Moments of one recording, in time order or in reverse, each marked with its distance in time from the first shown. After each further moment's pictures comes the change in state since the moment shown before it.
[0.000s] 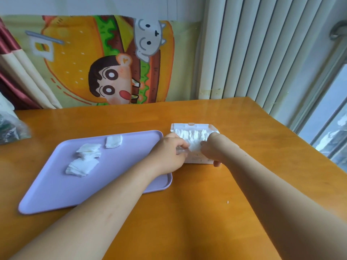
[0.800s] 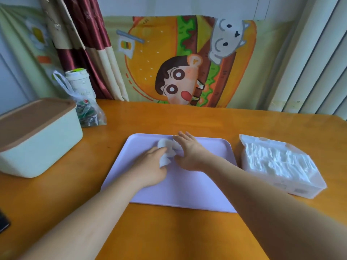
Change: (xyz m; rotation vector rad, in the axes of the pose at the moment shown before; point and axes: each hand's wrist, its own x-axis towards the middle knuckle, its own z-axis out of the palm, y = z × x) left_hand -0.097 -0.151 -0.140 0.292 0.076 -0.321; right_hand 0.048 -0.217 0.122 -0.039 0.015 -0.825
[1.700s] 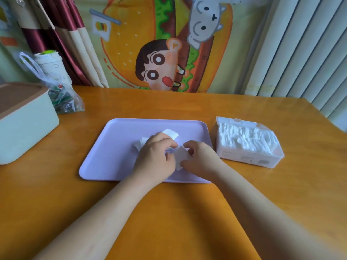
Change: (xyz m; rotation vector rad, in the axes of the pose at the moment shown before) left_hand -0.030 0.067 0.060 -0.208 0.385 0.208; right_hand -0.132 0.015 -0.012 0.246 0.072 0.287
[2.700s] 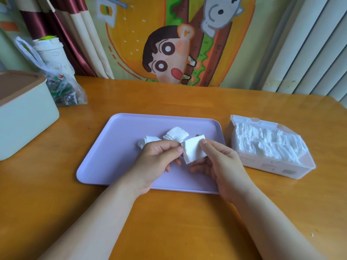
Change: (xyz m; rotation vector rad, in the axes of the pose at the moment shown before) left_hand 0.007 -0.003 -0.017 -0.749 -0.204 -0.490; right_hand 0.002 0.018 0.015 1.158 0.054 -0.036
